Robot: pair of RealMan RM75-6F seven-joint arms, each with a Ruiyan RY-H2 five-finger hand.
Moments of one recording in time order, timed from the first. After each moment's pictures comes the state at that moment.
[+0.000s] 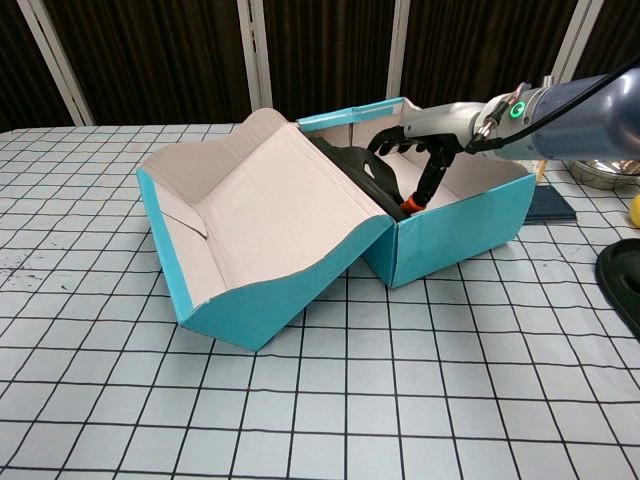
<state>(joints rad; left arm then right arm) -0.18 -1.25 -0.10 -1.39 1.37 1.38 0.06 1.11 -1.48 0.21 -1.35 -0.57 0.64 -0.36</state>
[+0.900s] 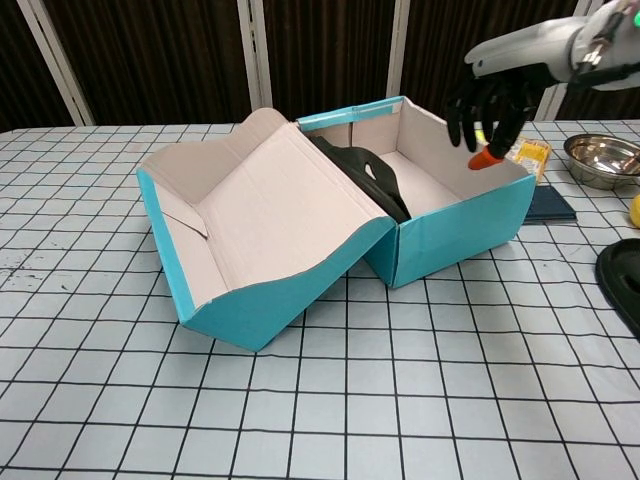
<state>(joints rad) -0.17 -1.23 -0.11 -1.40 1.36 1.39 0.03 1.12 -1.12 0.11 -1.84 -0.42 0.90 -0.53</state>
